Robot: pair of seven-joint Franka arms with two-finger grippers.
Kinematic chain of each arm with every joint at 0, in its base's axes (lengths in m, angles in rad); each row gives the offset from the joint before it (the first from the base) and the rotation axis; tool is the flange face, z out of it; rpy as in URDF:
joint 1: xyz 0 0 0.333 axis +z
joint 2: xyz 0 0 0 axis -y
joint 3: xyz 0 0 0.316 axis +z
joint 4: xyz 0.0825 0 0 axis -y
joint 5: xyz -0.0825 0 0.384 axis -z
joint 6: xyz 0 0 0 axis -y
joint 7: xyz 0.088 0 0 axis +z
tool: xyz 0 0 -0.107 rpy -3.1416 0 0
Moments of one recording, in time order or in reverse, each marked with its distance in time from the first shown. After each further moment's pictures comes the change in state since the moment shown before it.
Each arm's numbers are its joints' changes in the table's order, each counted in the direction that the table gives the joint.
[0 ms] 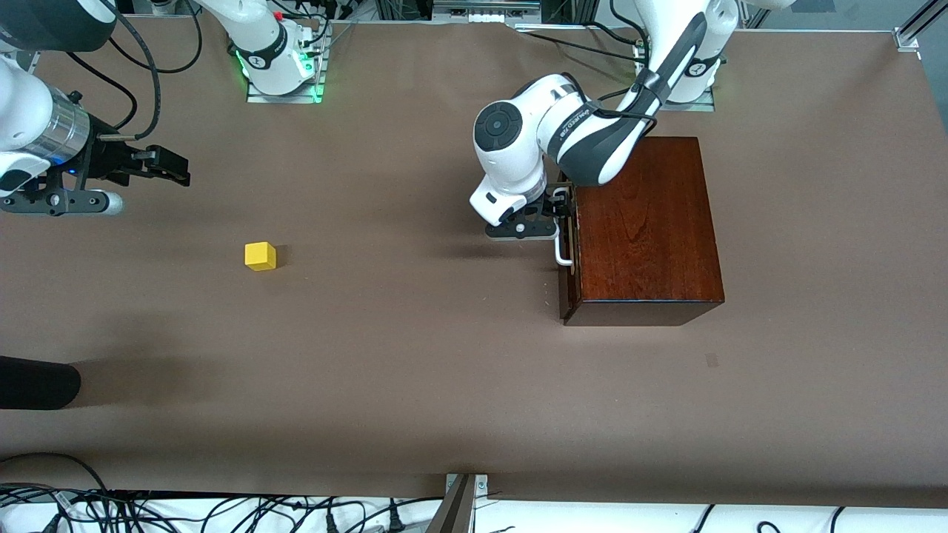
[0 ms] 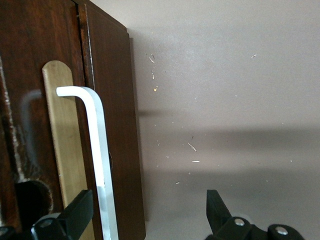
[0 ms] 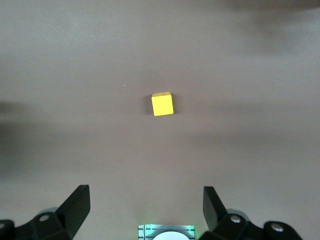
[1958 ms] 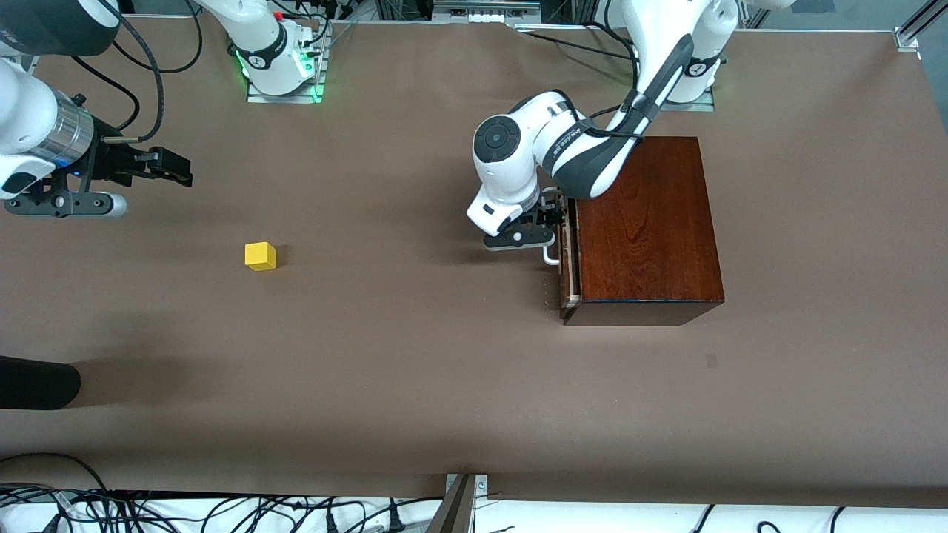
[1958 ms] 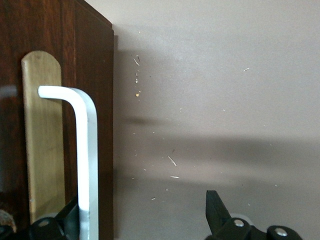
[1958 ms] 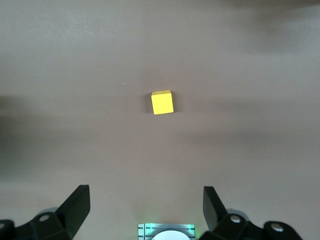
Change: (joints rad) left arm -0.013 -0.049 0.010 -0.010 0.013 0.111 0.112; right arm 0.000 -0.001 0.000 -0.011 0.000 0.003 0.000
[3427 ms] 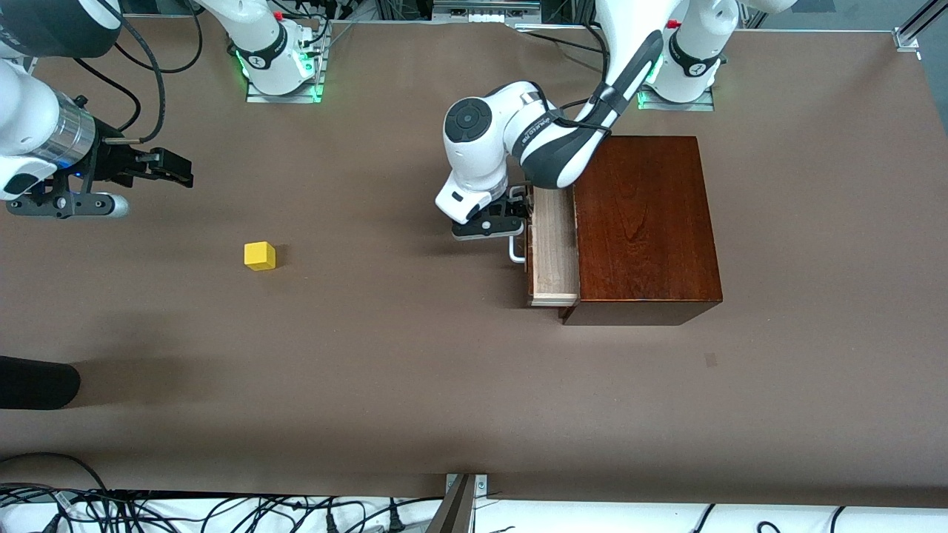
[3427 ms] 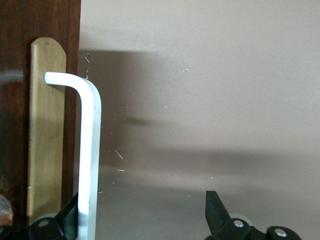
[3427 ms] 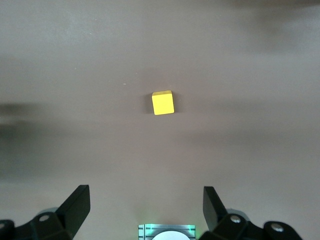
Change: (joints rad) left arm -0.130 -0.055 0.060 0.102 0.048 0.056 0.067; right arm 0.000 0.000 0.000 -0.005 0.000 0.005 0.000
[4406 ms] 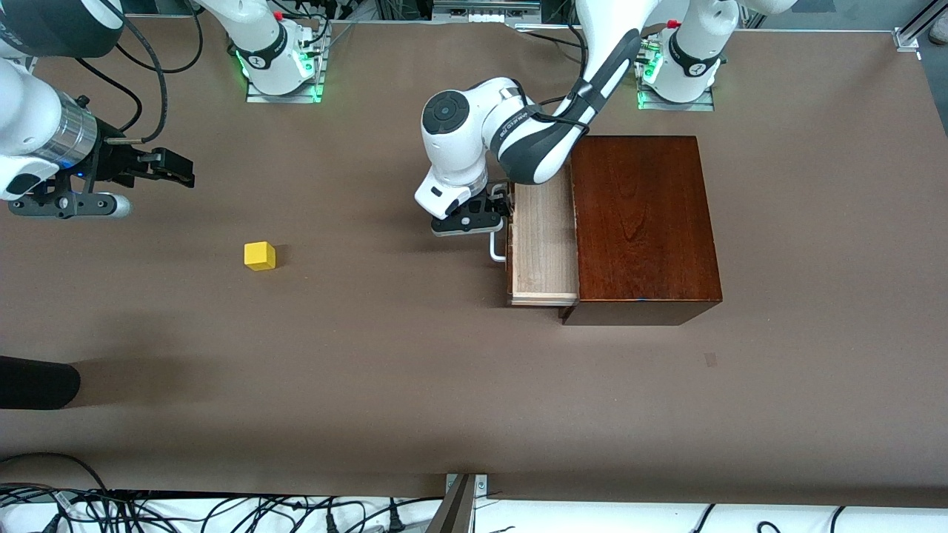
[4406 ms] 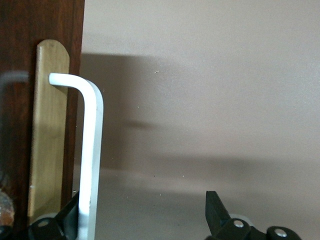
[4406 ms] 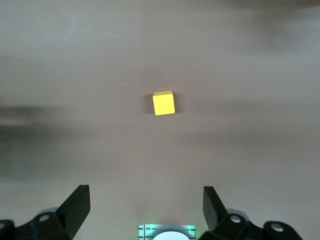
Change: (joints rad) left arm -0.085 -0.055 0.053 0.096 0.017 -0.006 0.022; right arm 0.003 0.000 0.000 -0.001 0.000 0.003 0.000
